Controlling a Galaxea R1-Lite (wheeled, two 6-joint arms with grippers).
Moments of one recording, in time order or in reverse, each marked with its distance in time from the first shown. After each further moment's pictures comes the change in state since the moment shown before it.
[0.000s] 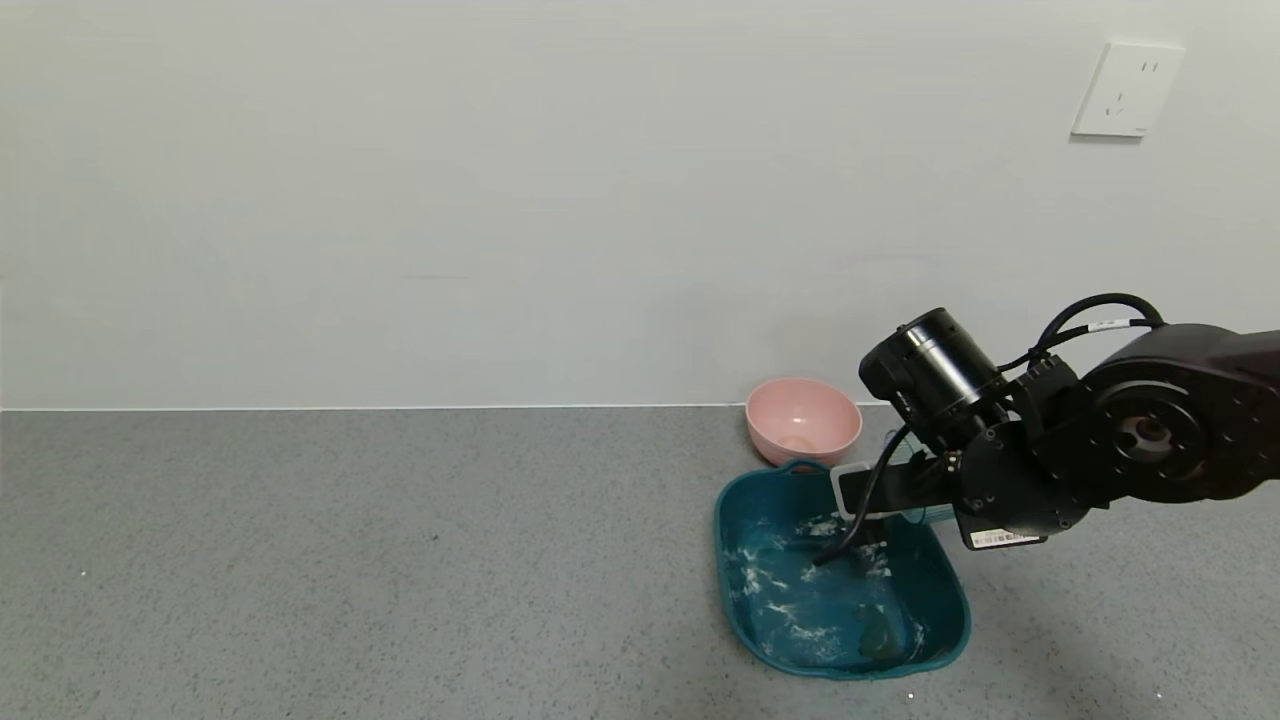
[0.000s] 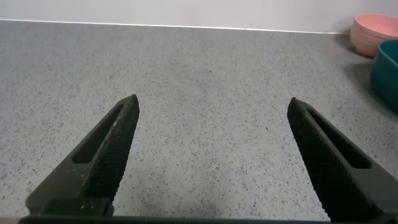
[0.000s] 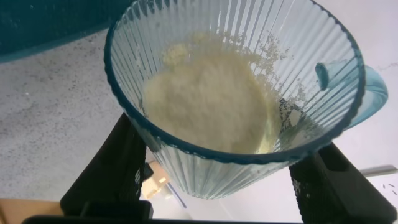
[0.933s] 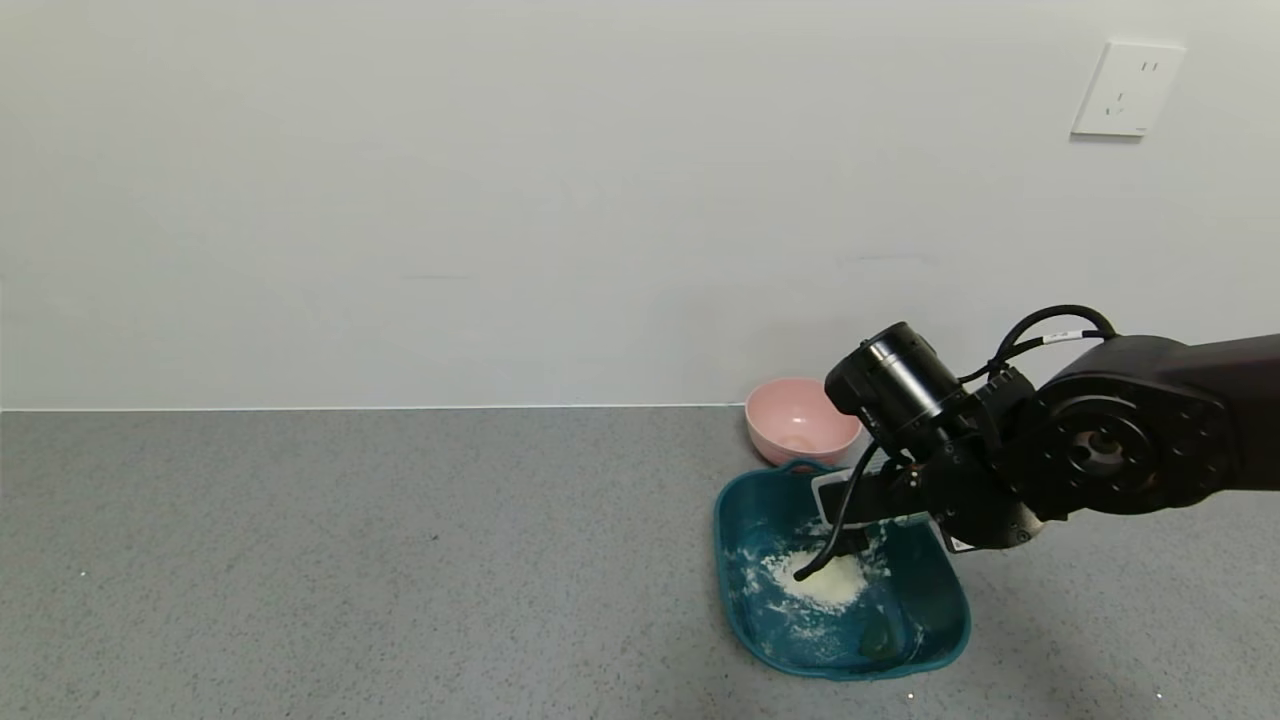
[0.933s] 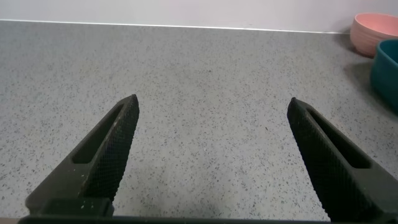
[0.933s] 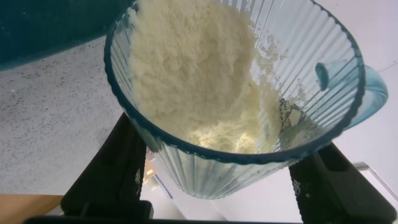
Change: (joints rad) left arm 0.000 0.000 0.000 0.000 0.000 0.000; right arm 0.047 0.041 -0.027 0.001 -0.071 -0.023
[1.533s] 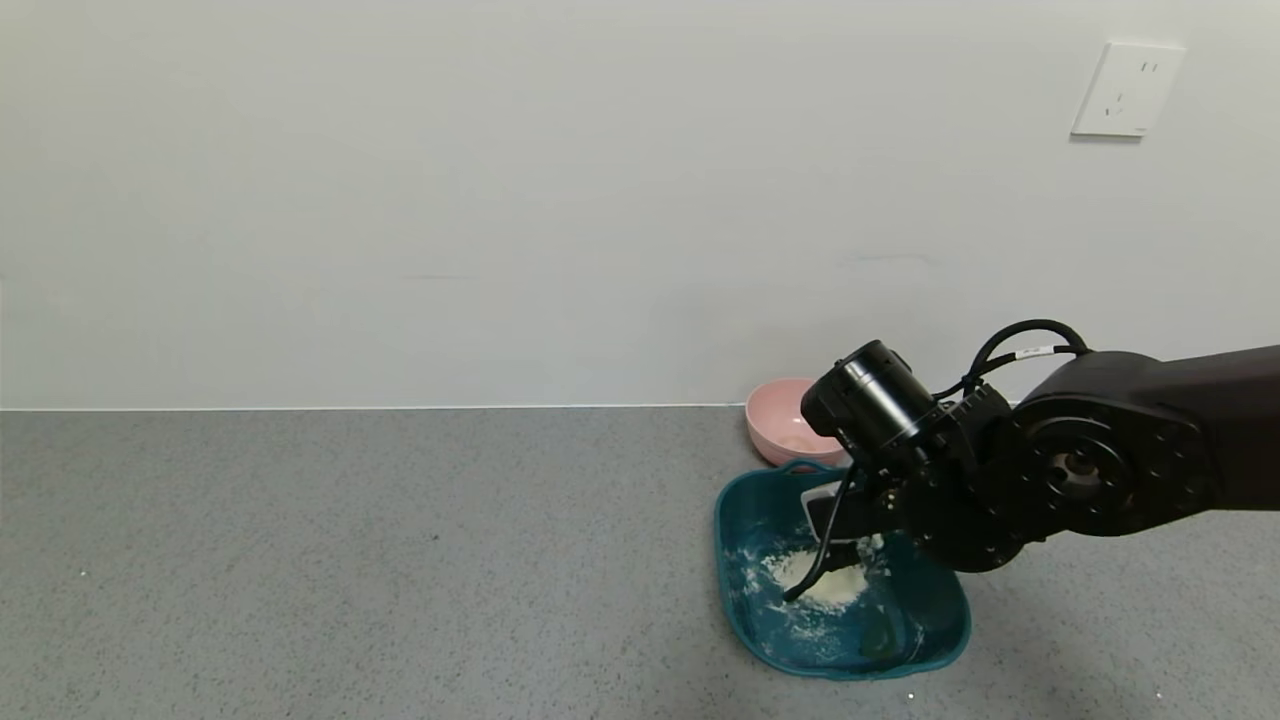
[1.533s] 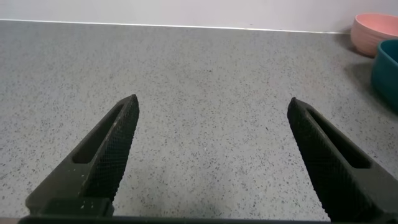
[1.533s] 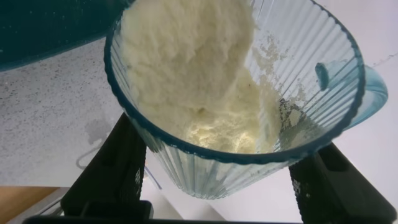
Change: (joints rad) left arm 0.000 0.000 0.000 0.000 0.000 0.000; right arm 0.043 0.015 0.004 0.002 -0.071 -0.007
